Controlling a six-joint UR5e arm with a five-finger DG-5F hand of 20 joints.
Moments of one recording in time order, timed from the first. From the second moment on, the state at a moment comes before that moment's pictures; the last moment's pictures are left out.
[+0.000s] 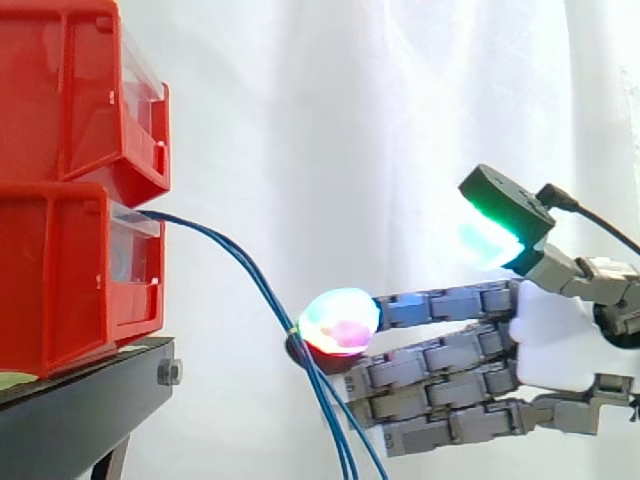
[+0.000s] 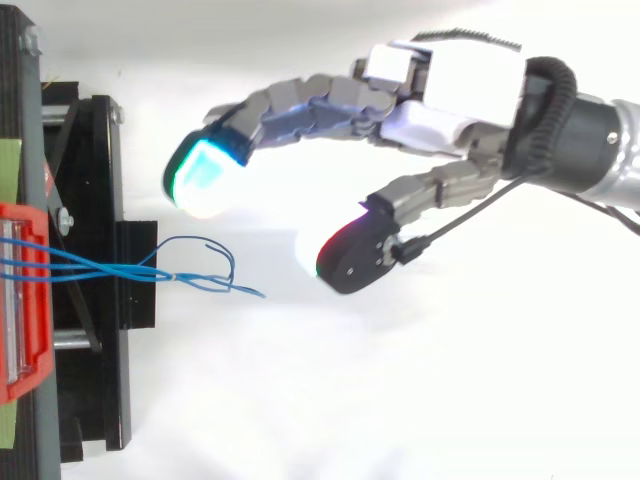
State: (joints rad) arm 0.07 -2.26 -1.46 -2.44 -1.34 -0.06
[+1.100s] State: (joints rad) arm 0.07 -2.39 -1.32 -2.43 -1.53 0.05
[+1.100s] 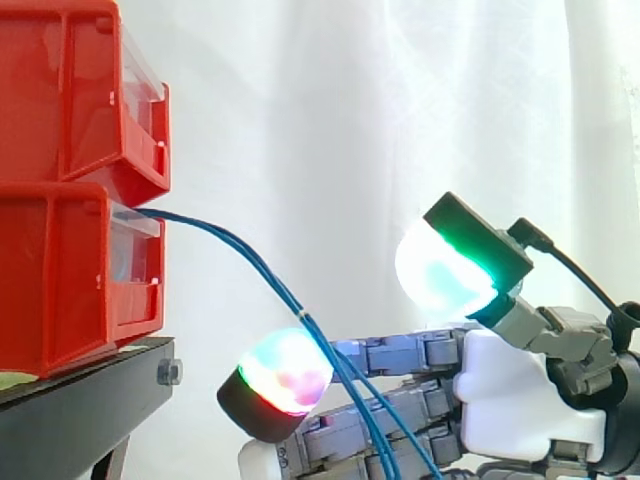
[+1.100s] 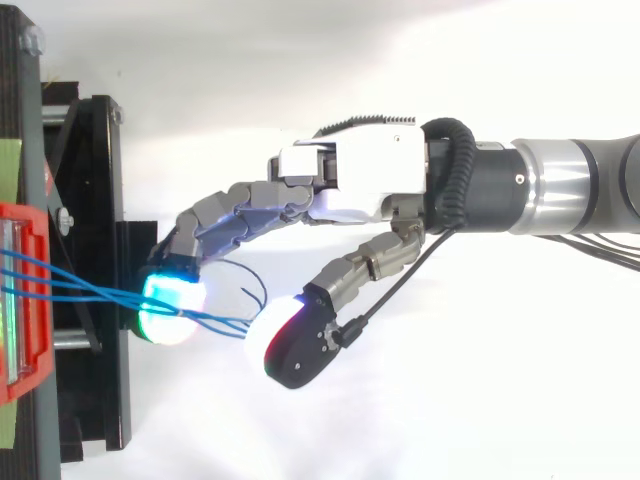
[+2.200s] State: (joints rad) arm 0.05 -2.39 -1.28 -2.51 -1.53 0.05
